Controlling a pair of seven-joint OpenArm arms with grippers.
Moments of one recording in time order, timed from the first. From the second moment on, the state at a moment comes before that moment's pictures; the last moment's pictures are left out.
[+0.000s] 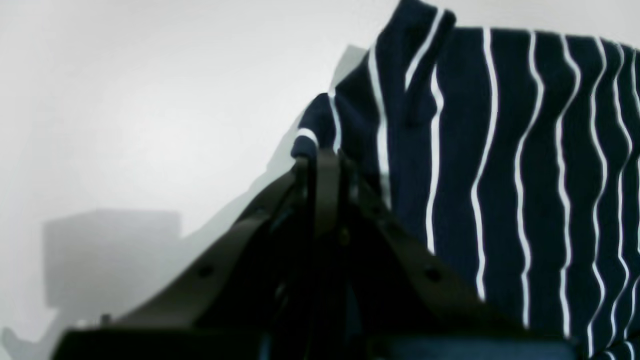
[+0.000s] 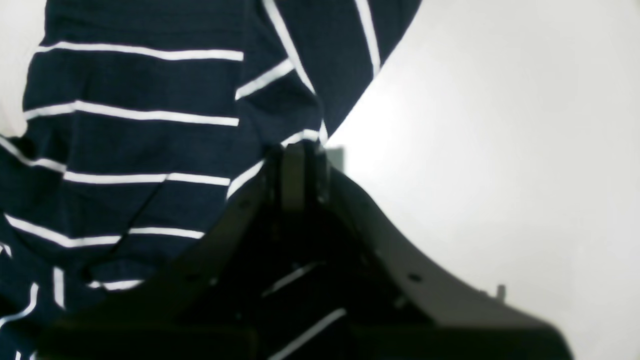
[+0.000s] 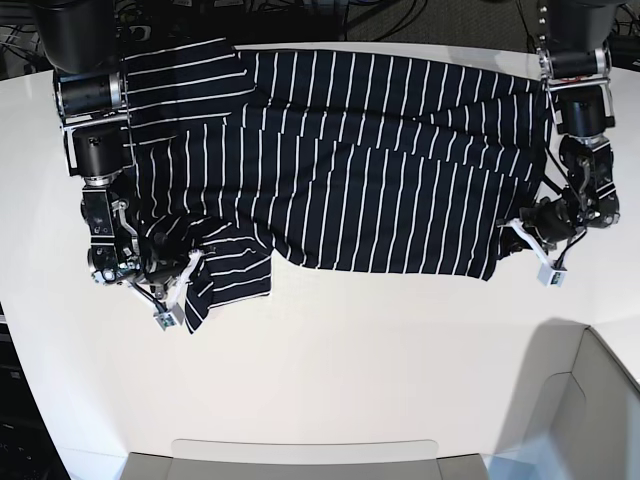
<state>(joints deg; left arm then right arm) -17.7 -27.2 -9.6 50.8 -30.7 -36.3 44.6 29.2 18.9 -13.6 52.0 20.2 22.1 -47.4</state>
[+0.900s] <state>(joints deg) -6.7 -26.9 -22.3 79.0 -31.0 -36.7 53.4 14.9 21.9 3.3 88.2 18.9 21.9 -55.2</state>
